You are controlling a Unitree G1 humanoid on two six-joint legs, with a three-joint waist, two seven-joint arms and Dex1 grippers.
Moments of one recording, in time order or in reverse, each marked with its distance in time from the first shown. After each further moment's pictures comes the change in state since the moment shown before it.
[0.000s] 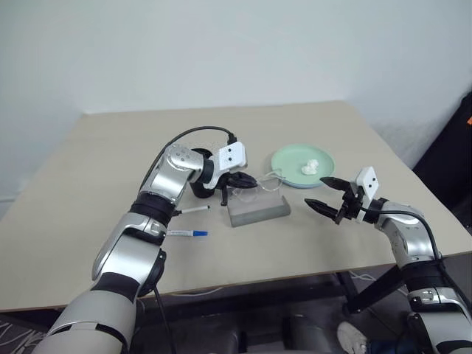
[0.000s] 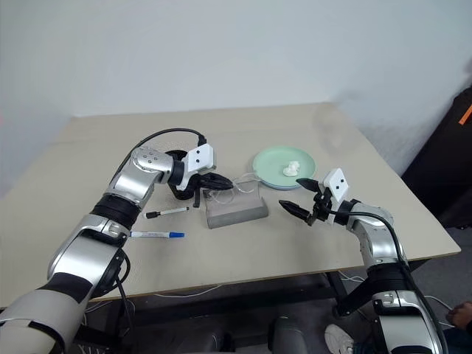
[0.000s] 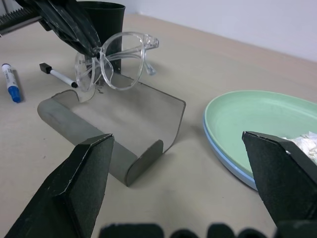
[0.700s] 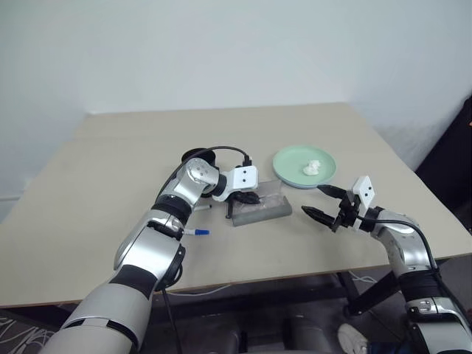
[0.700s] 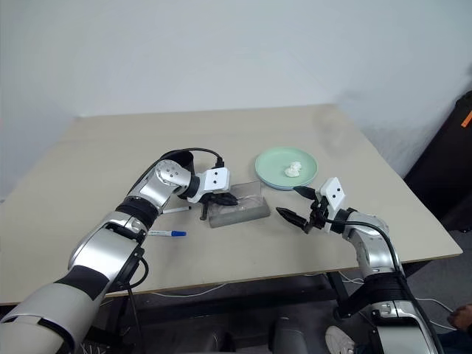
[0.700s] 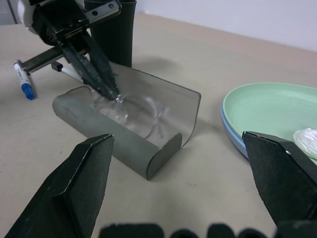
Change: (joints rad) left arm -0.040 -0.100 -0.028 0.260 0.157 -0.189 -0.012; right arm 0.057 0.027 0.004 -0.032 0.000 -0.002 -0.018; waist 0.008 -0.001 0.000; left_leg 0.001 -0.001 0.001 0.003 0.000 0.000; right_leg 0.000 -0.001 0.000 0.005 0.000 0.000
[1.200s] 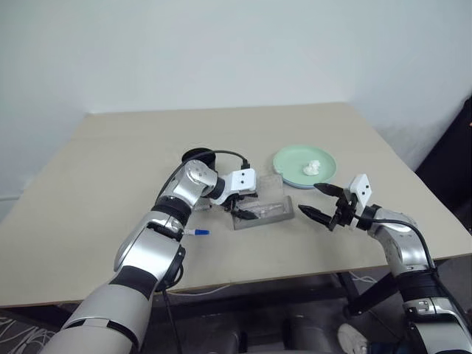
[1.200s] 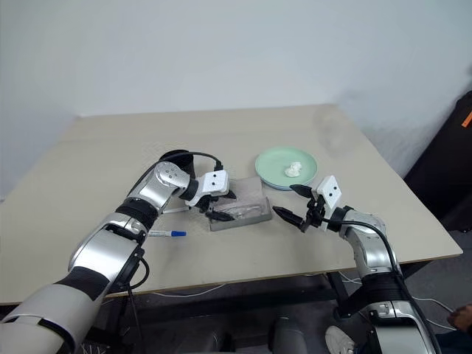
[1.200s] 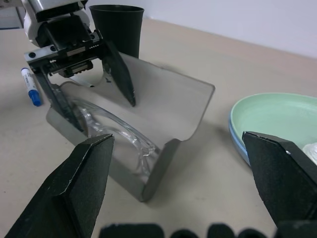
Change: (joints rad) left arm 0.011 -0.001 0.012 0.003 0.004 0.036 -0.014; right arm 0.000 0.008 0.008 -0.051 -0.001 0.034 -0.009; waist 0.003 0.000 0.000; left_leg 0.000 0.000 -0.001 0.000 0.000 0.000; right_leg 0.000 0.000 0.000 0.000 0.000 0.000
